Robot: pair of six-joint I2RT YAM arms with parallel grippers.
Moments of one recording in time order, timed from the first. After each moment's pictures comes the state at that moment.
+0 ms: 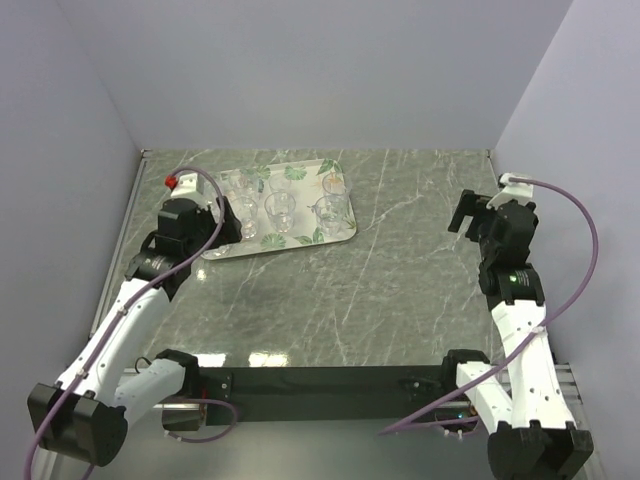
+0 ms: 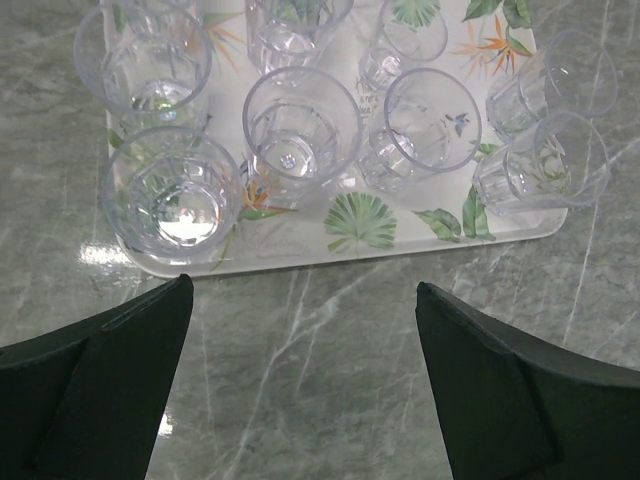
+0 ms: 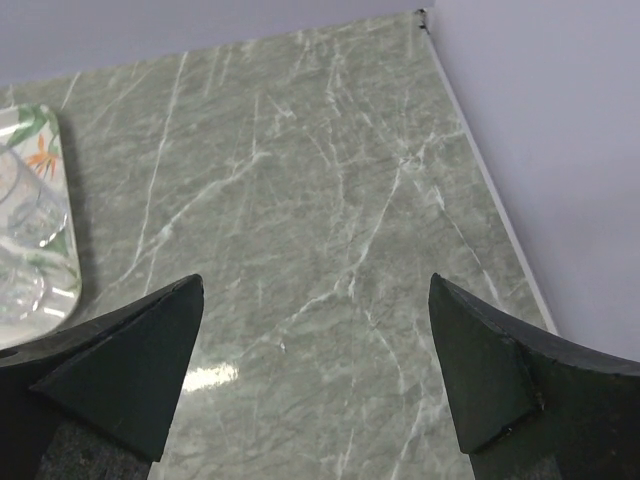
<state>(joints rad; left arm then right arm) -0.26 0.96 0.86 -0.38 -0.12 -0.40 -0.06 0.80 0.84 -0.32 0.14 0.07</state>
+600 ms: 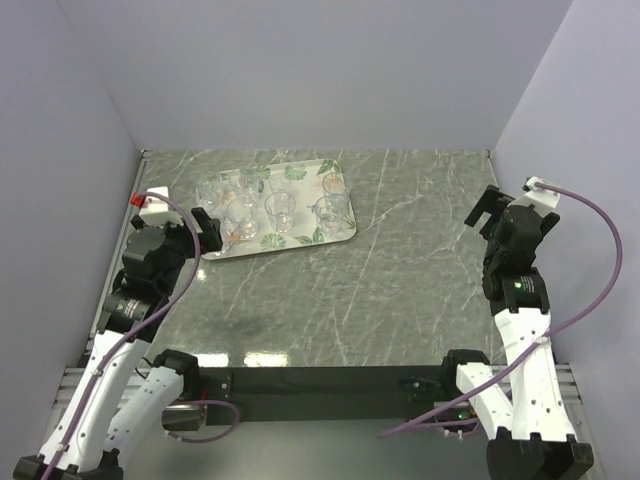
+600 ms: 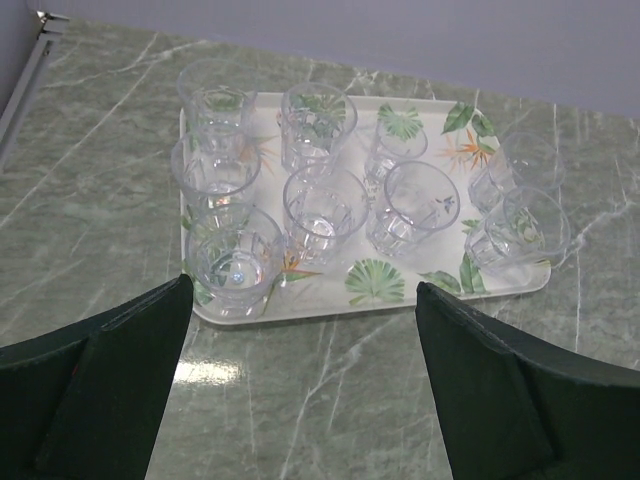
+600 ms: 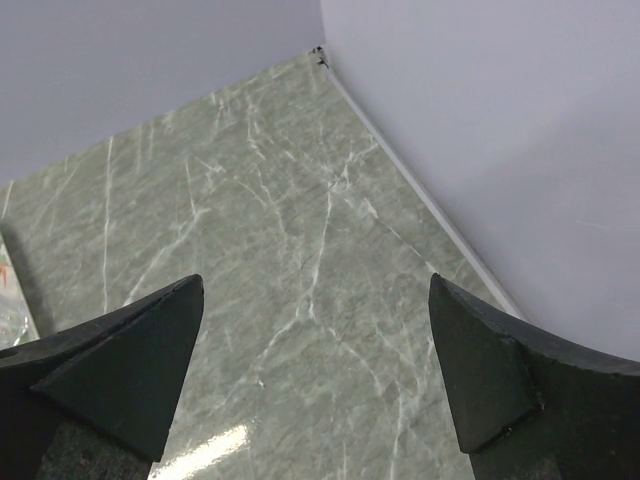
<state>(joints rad) -0.26 0.66 0.80 -0.36 -0.21 -0.28 -0.06 0.78 0.88 -0.34 0.40 0.20</state>
